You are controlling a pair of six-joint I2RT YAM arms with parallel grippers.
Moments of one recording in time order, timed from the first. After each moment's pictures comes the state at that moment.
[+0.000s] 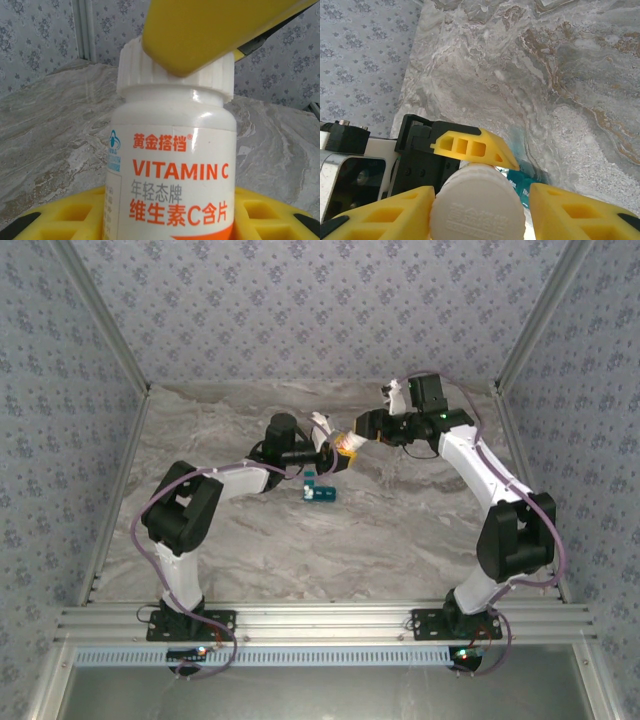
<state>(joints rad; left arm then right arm) -0.58 1.92 1.14 0.57 0.76 0.02 0.26 1.63 1.41 -0.56 -0.65 0.39</state>
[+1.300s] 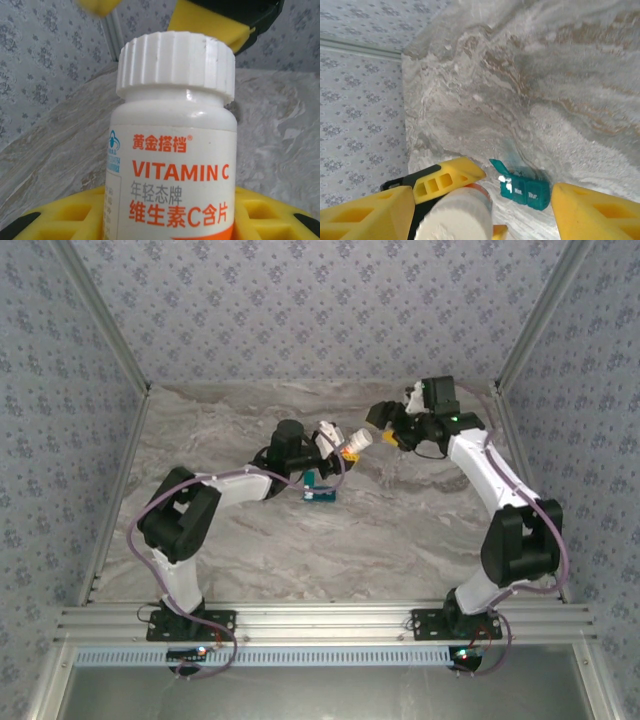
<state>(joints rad) -0.63 1.86 1.10 0.55 0.56 0.22 0.19 1.56 1.36 -0.53 -0.56 0.69</state>
